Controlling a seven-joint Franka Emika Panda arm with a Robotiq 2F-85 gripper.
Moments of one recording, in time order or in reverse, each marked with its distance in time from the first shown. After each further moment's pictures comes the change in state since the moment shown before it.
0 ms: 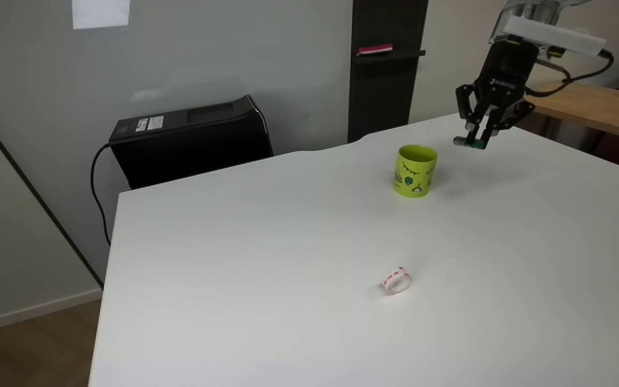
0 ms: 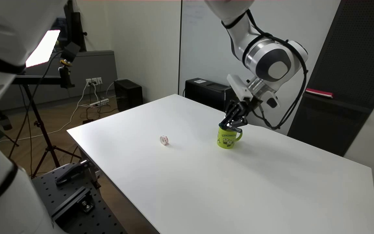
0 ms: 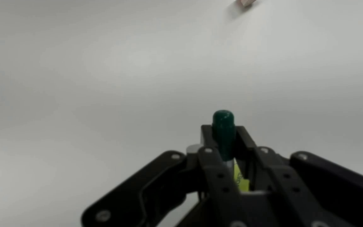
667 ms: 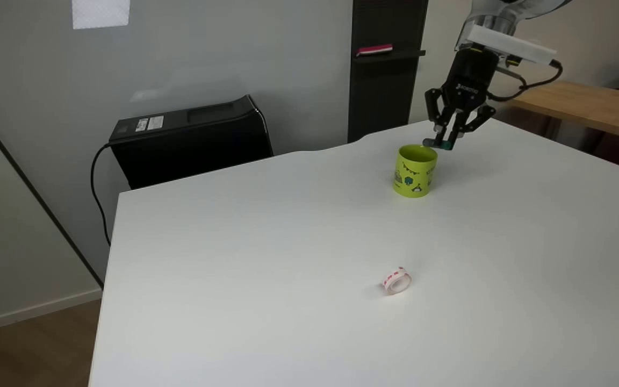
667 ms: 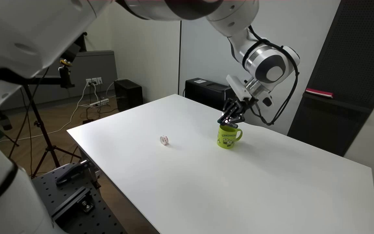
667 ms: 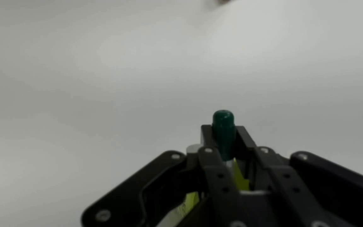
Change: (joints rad) arm 0.002 0.172 0.050 0.256 -0.004 -0.089 -0.001
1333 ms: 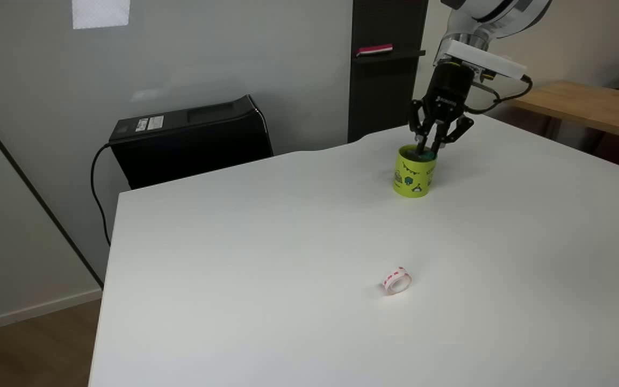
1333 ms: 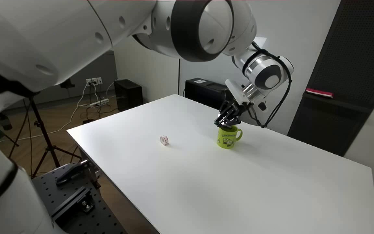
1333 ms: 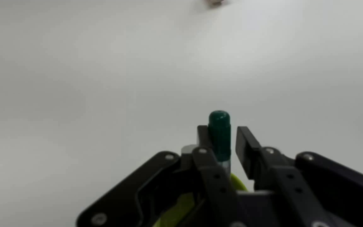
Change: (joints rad) arm 0.001 0.187 0.034 0.261 -0.001 -0.133 0.001
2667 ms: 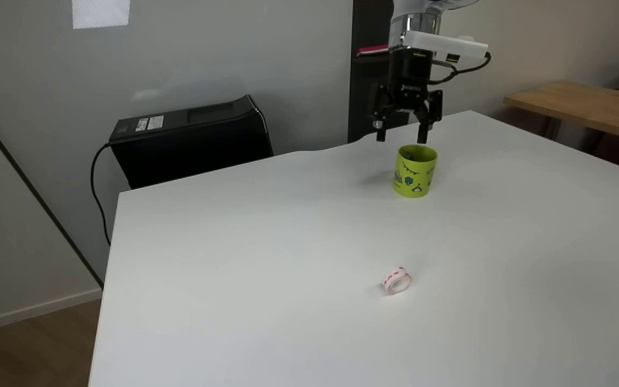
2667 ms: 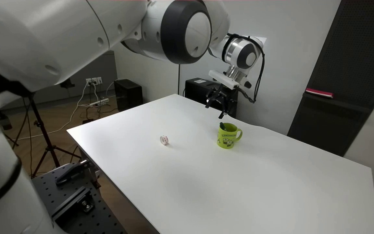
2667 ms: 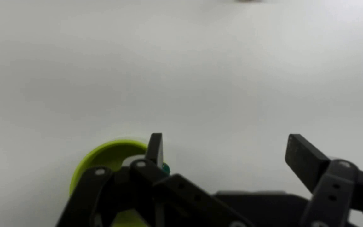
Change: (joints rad) arm 0.160 0.039 0.000 0.184 -0.240 -0.044 -0.074
